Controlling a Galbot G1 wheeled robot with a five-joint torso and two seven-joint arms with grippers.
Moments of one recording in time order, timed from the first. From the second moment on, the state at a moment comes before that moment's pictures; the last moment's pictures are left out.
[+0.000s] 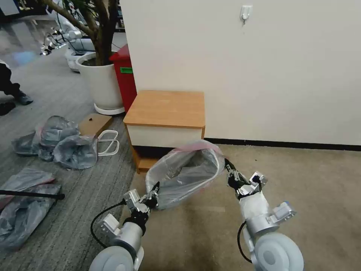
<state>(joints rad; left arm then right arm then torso) 1.66 -1.45 -0.40 -2.19 -0.85 0.28 -0.13 -1.55 1.36 0.41 2.15 0.74 -0.09 0.10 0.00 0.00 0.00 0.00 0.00</state>
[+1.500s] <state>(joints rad) 1.60 -1.41 -0.45 -2.15 -0.87 0.29 -0.15 -1.64 1.30 0.45 2.20 0.42 0.04 -0.08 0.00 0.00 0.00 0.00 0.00</state>
